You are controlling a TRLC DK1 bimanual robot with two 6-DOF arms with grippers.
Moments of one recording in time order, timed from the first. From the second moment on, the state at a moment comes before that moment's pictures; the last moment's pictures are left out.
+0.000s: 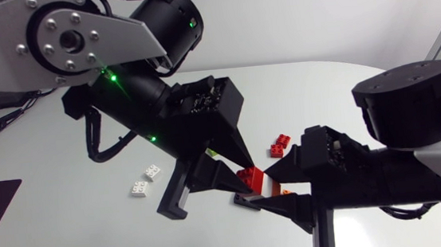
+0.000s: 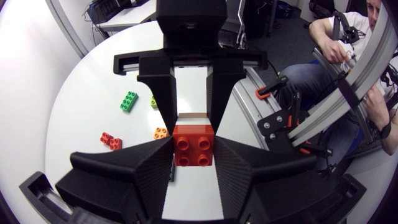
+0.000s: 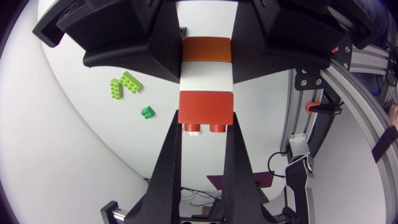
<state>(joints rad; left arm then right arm) -0.78 1.53 1.40 -0.97 0.58 1.05 0.71 0.91 0.66 -0.33 -0.39 -0.45</state>
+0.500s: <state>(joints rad) -0.75 1.55 1.46 -1.03 0.58 1.08 0.68 0.88 0.64 -0.34 -0.38 -0.46</state>
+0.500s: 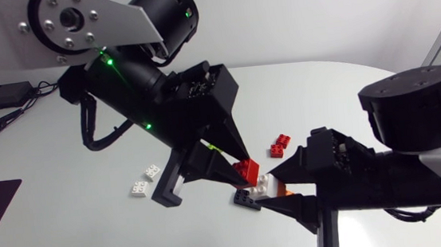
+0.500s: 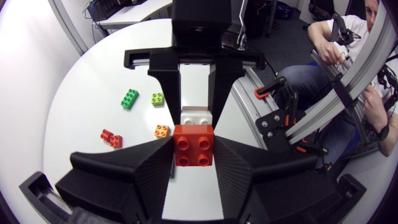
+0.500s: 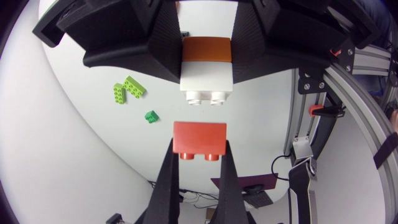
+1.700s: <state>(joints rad) -0.77 2.52 2.31 -1.08 0.06 1.21 0.39 0.53 0.54 -0.67 -0.45 -0.62</state>
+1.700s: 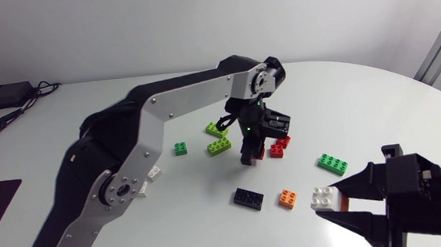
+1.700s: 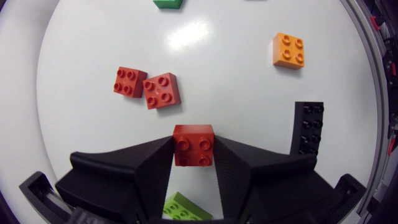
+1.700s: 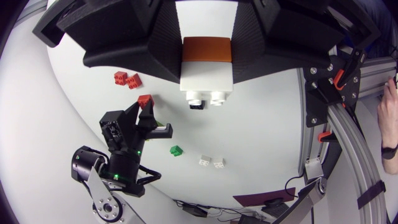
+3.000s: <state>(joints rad) -0.77 2.13 2.03 -1.10 0.19 1.17 0.39 0.54 0.53 -0.64 -0.47 -0.64</state>
